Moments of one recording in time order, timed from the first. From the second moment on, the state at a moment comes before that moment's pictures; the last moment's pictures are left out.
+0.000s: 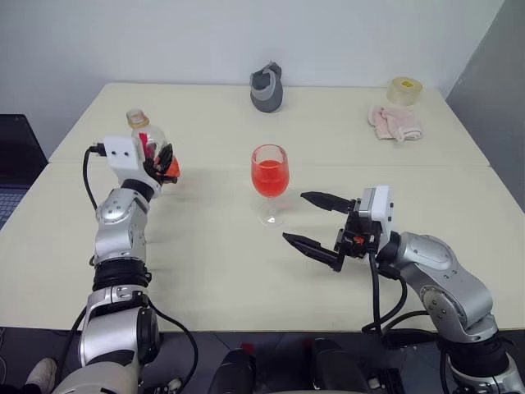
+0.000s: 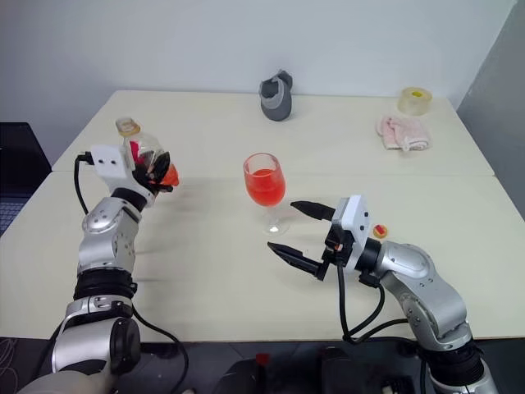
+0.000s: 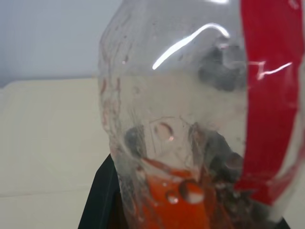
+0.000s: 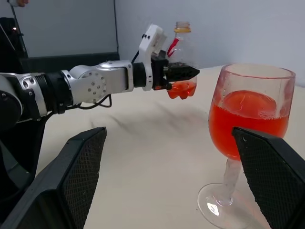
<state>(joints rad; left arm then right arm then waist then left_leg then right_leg) -0.65 0.45 0.32 0.67 -0.22 -0.08 -0.41 -0.24 -0.45 0.11 -0.54 0.53 0.45 0.74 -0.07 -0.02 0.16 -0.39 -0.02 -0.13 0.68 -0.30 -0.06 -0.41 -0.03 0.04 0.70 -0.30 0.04</state>
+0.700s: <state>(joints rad) -0.59 0.43 0.32 0.78 -0.23 -0.18 -0.40 -0.26 -0.45 0.12 -0.54 0.53 0.47 0.71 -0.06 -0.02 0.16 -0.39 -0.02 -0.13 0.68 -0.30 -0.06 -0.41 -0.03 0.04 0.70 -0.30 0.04</state>
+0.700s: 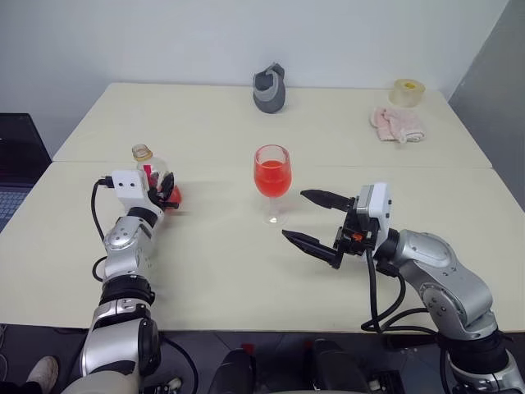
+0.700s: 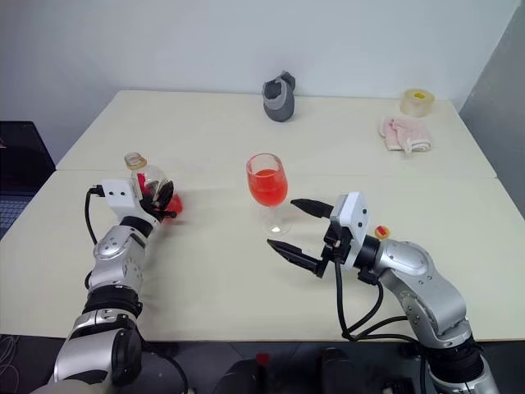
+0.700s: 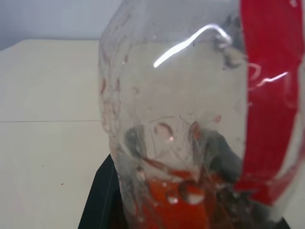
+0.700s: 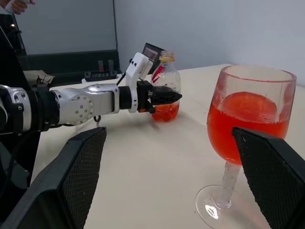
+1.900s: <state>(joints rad) -0.04 0.36 0.32 -0.07 -0.34 0.29 -0.29 -0.10 -0.49 0.06 -0.57 0.49 0.47 0.60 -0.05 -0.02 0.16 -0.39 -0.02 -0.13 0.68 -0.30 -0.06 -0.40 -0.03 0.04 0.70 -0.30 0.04</state>
